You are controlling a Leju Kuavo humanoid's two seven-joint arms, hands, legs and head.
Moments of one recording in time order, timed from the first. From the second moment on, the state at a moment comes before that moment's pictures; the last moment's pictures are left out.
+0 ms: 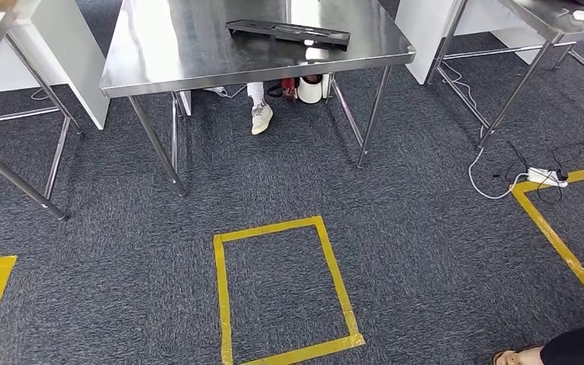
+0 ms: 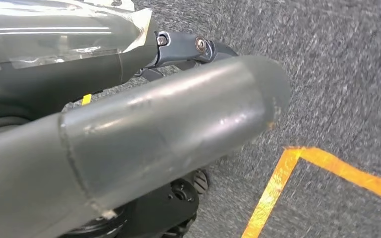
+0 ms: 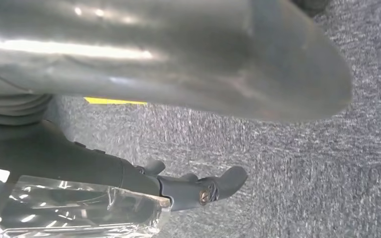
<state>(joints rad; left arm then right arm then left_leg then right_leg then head) -0.12 -0.21 1.21 -0.20 -0.56 0.19 -0.23 -0.13 0.15 -0.02 -0.18 0.49 -0.41 0.11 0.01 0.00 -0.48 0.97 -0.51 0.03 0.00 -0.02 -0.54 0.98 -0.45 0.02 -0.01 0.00</state>
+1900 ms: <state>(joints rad) -0.12 -0.23 1.20 -0.21 -0.57 0.19 -0.22 -0.11 0.14 -0.18 -0.19 0.39 -0.41 0.05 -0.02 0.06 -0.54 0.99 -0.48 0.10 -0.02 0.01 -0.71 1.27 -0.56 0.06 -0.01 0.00</state>
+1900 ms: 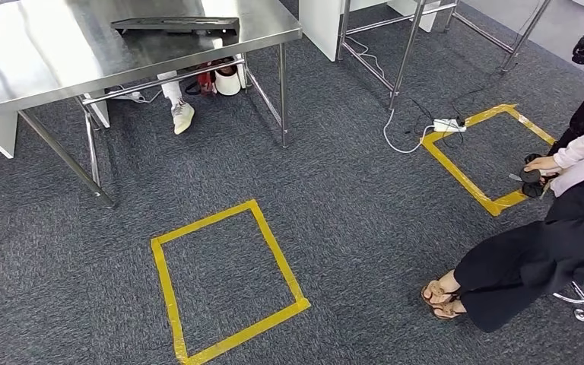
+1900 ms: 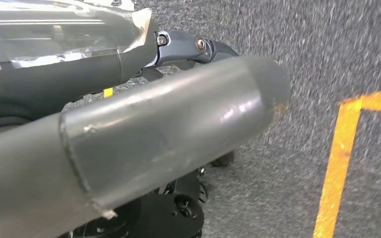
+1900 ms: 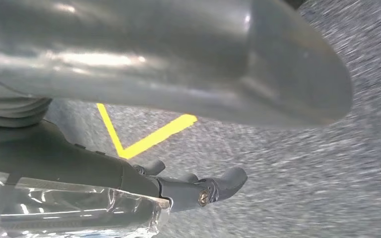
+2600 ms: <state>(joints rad) -0.12 -0.22 1.19 -0.21 -0.59 0.19 -0.22 -0.11 0.14 -0.20 -0.19 0.38 -0.41 0.04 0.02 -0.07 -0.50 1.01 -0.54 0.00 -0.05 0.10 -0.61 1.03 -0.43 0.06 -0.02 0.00</state>
